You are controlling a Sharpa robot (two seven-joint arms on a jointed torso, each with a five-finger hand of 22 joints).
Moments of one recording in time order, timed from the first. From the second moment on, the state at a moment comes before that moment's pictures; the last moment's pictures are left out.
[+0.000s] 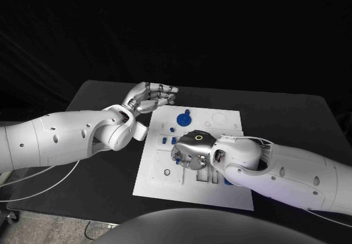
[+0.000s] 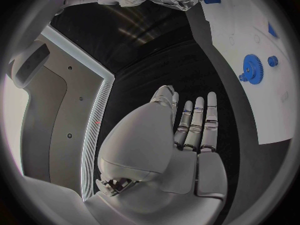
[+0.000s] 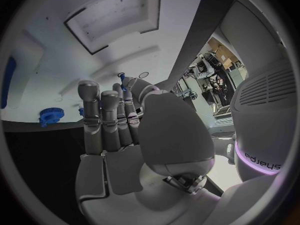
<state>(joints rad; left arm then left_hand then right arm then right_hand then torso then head) 1.22 -0.90 -0.22 1.55 -0.26 -0.38 0.57 1.65 0.09 -0.02 0.29 0.52 0.90 0.15 0.07 0.14 0.42 0.18 0.61 0.07 0.49 0.18 0.53 0.07 0.16 0.64 0.28 0.10 0.87 1.07 -0.58 -0.12 1.64 -1.82 -0.11 -0.05 1.43 -0.09 0.40 0.00 0.36 1.01 0.12 0.18 0.42 0.98 0.07 0.40 0.31 1.25 0.00 0.99 0.97 0.15 1.25 0.10 0.68 1.31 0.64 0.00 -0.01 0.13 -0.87</state>
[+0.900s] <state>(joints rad) 1.21 -0.90 -0.22 1.55 -0.26 -0.38 0.57 1.65 0.09 -0.02 0.29 0.52 0.90 0.15 0.07 0.14 0.42 0.18 0.61 0.07 0.49 0.18 0.53 0.07 0.16 0.64 0.28 0.10 0.87 1.05 -0.57 -0.12 1.62 -1.85 -0.11 -0.05 1.43 -0.10 0.40 -0.02 0.29 0.97 0.12 0.13 0.39 0.94 0.08 0.38 0.31 1.19 0.01 0.93 0.92 0.15 1.20 0.10 0.60 1.31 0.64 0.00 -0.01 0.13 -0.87</state>
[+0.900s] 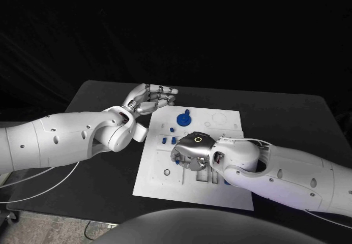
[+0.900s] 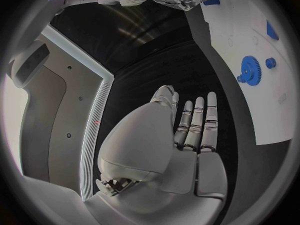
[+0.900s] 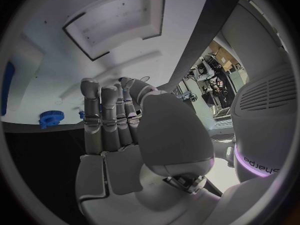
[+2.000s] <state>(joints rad) 1.20 -0.91 -0.22 1.55 -0.26 -0.38 0.57 1.61 0.10 -0.07 0.29 0.50 0.89 0.17 0.08 0.13 0.35 0.15 0.57 0.06 0.44 0.22 0.49 0.06 0.15 0.61 0.28 0.07 0.85 1.24 -0.86 -0.11 1.73 -1.63 -0.16 -0.07 1.37 -0.13 0.21 0.16 0.16 0.79 0.04 0.08 0.24 0.61 0.15 0.35 0.26 1.14 0.04 0.91 0.85 0.17 1.19 0.15 0.44 1.31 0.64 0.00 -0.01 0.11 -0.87</state>
